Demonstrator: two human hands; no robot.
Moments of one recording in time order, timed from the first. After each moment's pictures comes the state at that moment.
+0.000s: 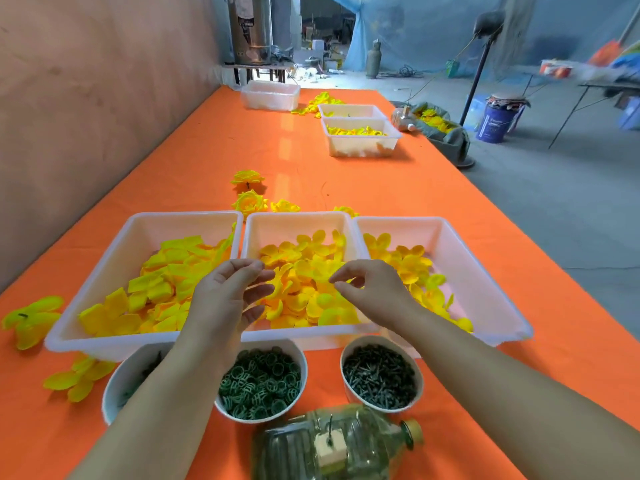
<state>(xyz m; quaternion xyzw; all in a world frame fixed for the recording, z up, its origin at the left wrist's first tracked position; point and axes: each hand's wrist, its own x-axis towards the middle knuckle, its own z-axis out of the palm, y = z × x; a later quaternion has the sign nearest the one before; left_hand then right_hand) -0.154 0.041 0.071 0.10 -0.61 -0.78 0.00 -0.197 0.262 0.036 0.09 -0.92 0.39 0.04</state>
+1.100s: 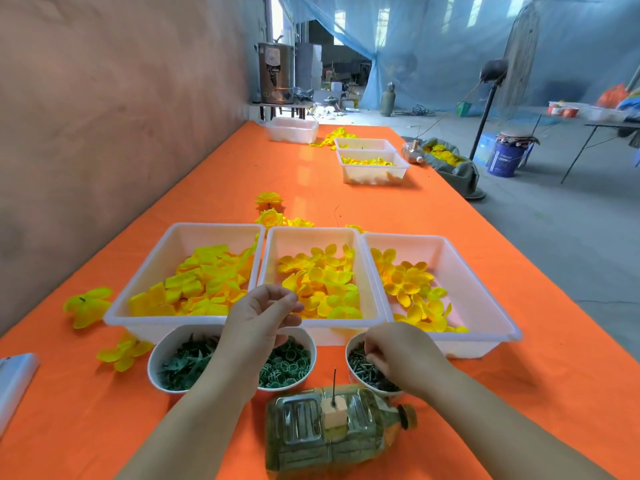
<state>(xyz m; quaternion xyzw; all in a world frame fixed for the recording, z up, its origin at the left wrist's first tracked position) -0.071 0.053 0.080 0.05 -0.68 -0.73 0.02 -0.099 0.283 0.025 0.17 -0.98 0.06 0.00</state>
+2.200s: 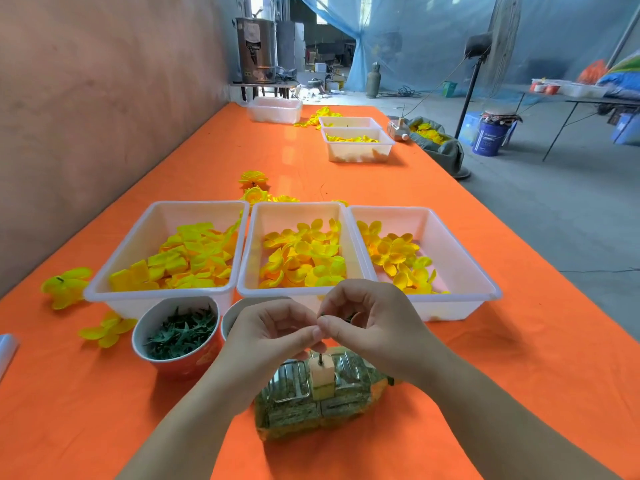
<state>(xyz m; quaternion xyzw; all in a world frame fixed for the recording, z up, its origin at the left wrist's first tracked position) -0.034 0.056 0.038 -0.14 -0.69 -0.71 -0.07 -0.030 0.246 0.070 0.21 -0.83 0.51 0.05</state>
